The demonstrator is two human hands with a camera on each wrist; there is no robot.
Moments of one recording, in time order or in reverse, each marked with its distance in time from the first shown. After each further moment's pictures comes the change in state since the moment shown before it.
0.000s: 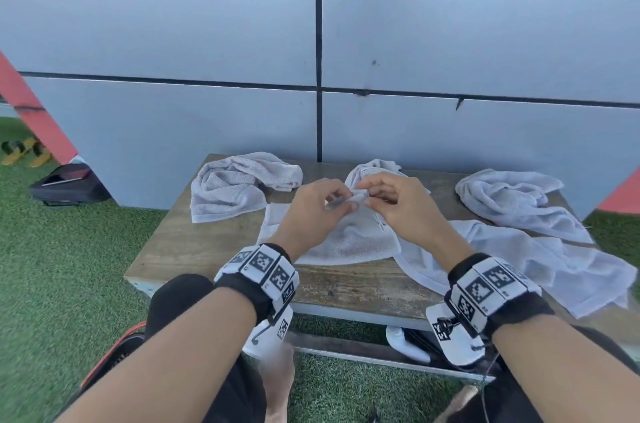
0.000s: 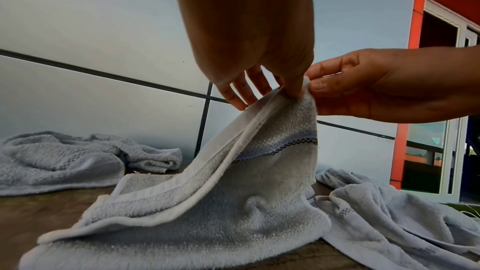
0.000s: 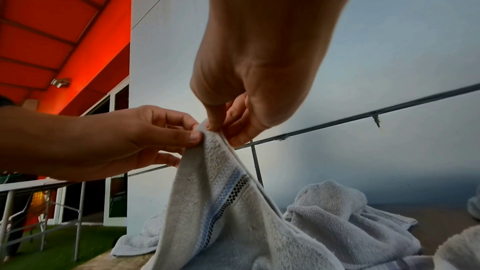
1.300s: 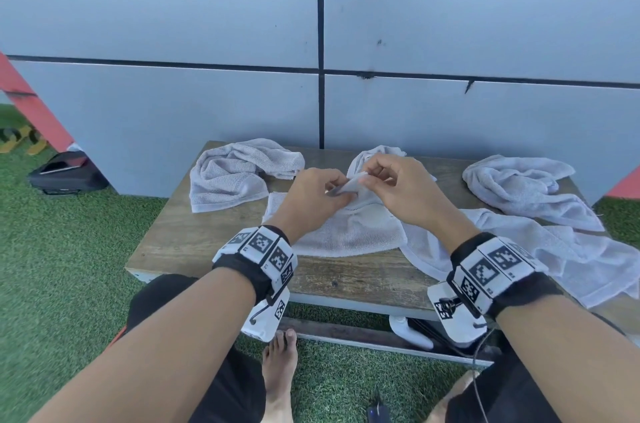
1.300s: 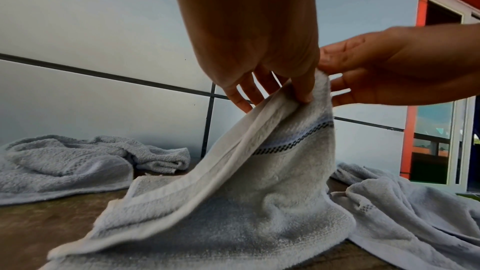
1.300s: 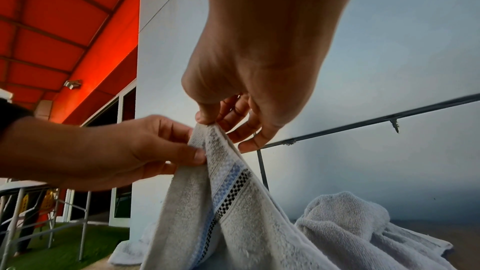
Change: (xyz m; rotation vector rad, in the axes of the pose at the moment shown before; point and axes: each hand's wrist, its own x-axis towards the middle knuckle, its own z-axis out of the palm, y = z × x) left_hand 0.010 -0.008 -0.010 0.018 -0.119 -0.087; right_hand 0.015 -0.011 0.004 -0.127 -0.028 -0.022
